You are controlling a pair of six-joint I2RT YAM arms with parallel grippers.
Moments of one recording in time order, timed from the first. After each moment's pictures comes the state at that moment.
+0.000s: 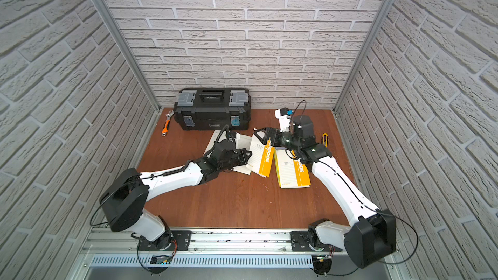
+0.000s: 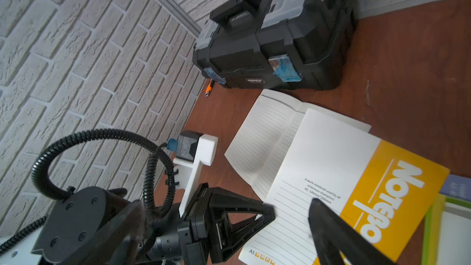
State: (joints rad) left arm -0.87 1.57 0.93 0.16 -0.01 -0.85; right arm 0.23 1.20 1.07 -0.31 -0.54 0.53
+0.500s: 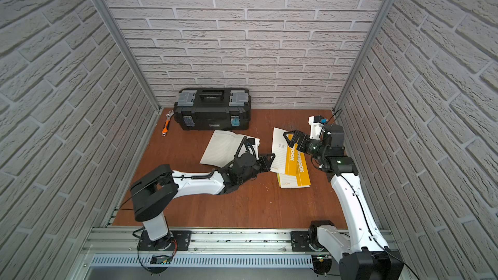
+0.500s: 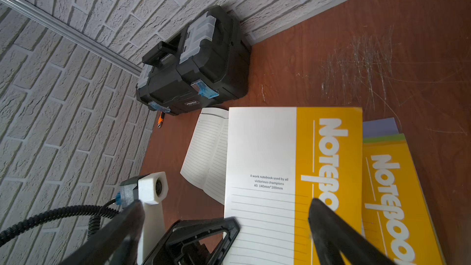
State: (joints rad) left arm -1.09 1.83 1.02 0.62 -0.21 -1.00; right arm -0.07 1.02 0.97 -0.51 -0.52 0.48
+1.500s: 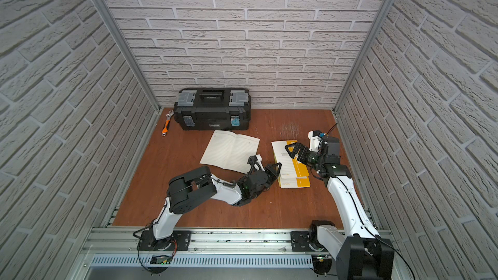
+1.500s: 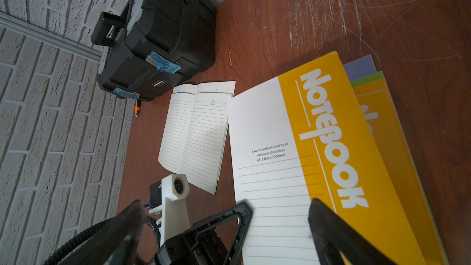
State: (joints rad) left arm -1.18 2.13 1.05 0.91 -0.39 -1.51; right arm -0.13 1.05 0.74 -0.40 -0.58 0.48
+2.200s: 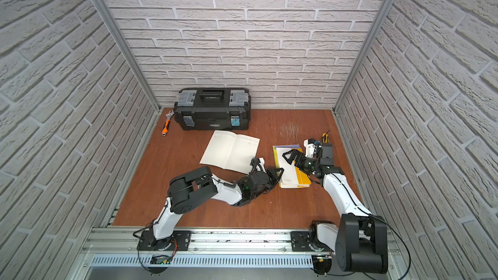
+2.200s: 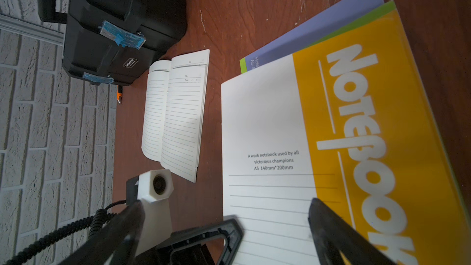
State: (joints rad) left arm -1.18 2.14 1.05 0.85 -0.29 -1.56; right arm -0.13 1.18 0.63 -0.30 -0.60 0.48
